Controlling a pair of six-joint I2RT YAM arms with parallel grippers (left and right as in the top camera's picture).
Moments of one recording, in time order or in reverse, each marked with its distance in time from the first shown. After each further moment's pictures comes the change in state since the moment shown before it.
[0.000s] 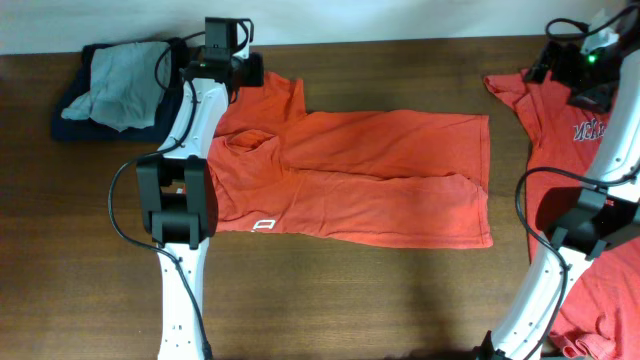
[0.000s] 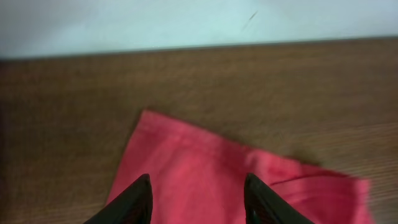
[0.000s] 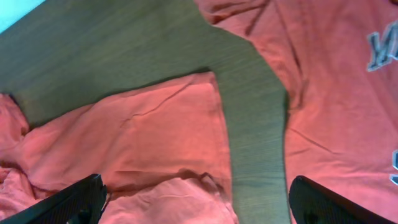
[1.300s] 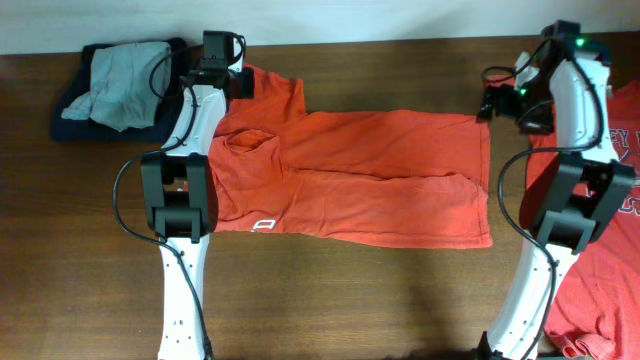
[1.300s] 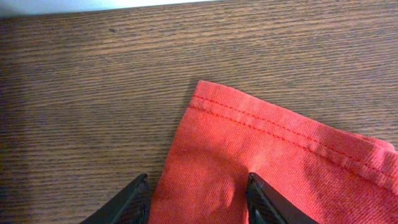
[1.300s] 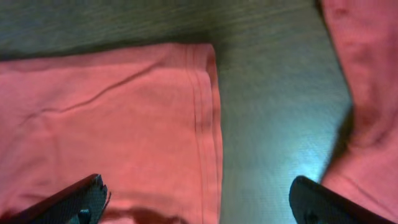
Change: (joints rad) left arm 0.023 0.103 0.049 -0.010 -0.105 0.057; right arm 0.100 0.002 -0.564 0.378 0.126 -0.088
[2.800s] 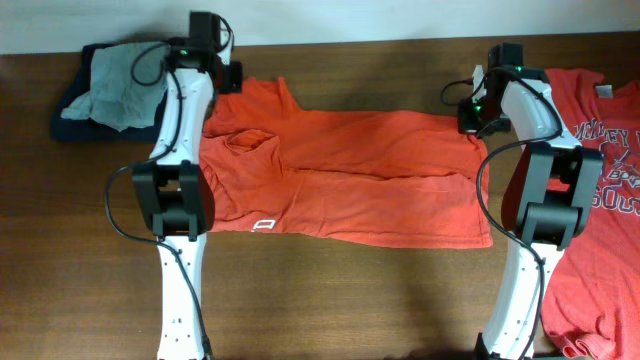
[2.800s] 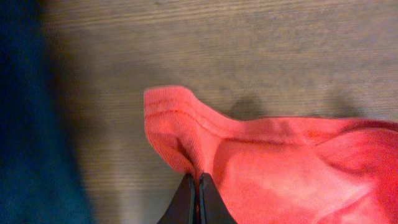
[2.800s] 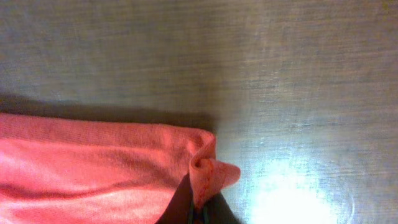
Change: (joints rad) left arm 0.029 0.033 0.327 -0.455 0.000 0.007; right arm 0.115 -0.006 -0.287 0.401 0.108 -0.025
